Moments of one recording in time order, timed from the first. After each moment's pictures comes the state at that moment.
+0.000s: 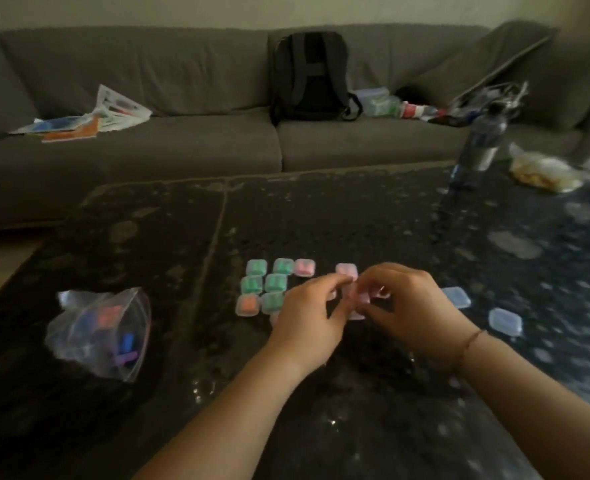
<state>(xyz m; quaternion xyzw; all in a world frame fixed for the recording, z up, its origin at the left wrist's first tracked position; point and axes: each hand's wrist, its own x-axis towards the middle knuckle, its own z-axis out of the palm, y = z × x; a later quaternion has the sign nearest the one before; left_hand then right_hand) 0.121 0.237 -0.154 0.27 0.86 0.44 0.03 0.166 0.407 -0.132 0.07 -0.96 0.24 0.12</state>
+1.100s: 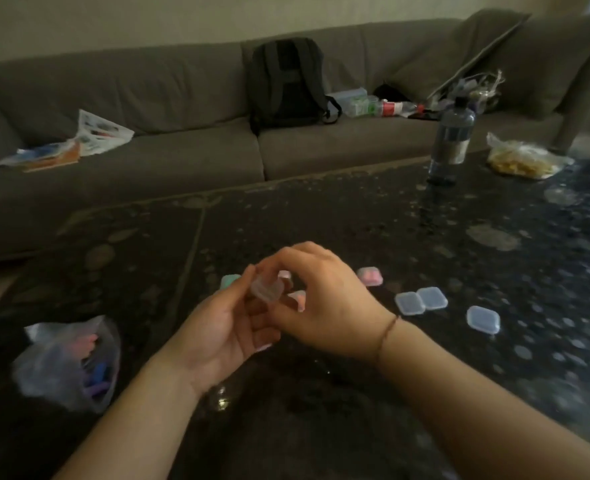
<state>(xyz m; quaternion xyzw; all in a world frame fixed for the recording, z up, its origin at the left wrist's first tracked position) 0.115 0.201 -0.109 0.03 0.54 0.78 0.32 0.151 0.360 -0.098 0.16 -0.91 0.32 0.18</state>
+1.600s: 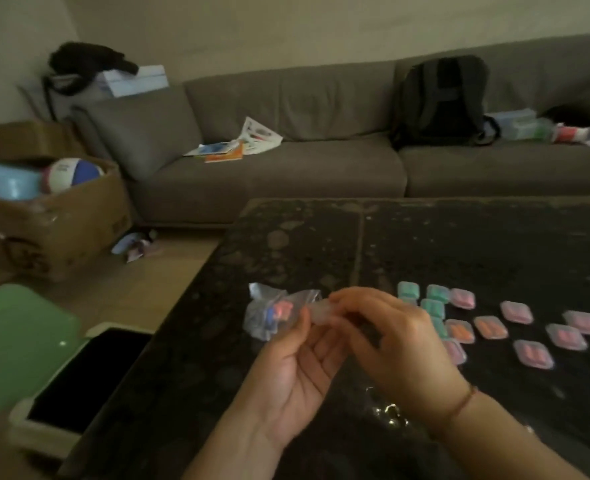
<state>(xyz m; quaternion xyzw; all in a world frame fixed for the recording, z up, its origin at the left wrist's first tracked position) 0.160 0.033 -0.106 -0.07 0.31 0.94 0.16 0.144 0.182 -0.111 0.28 -0.85 0.38 0.25</state>
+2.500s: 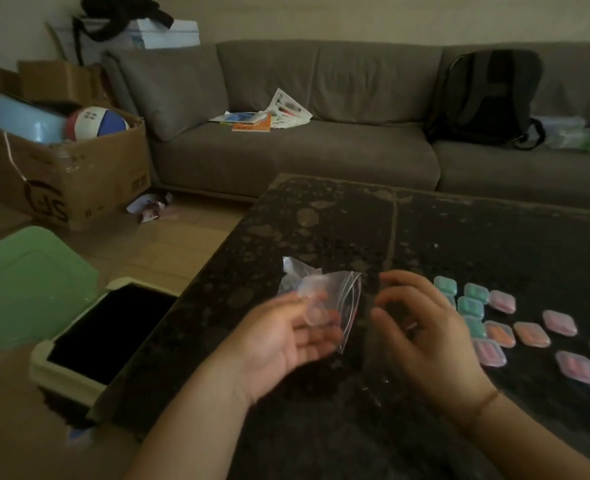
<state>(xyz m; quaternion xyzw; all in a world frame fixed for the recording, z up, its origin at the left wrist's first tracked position) 0.144 -0.036 -0.118 -0.11 0.55 0.80 0.19 0.133 0.172 -0.141 0.19 -0.90 0.33 0.19</state>
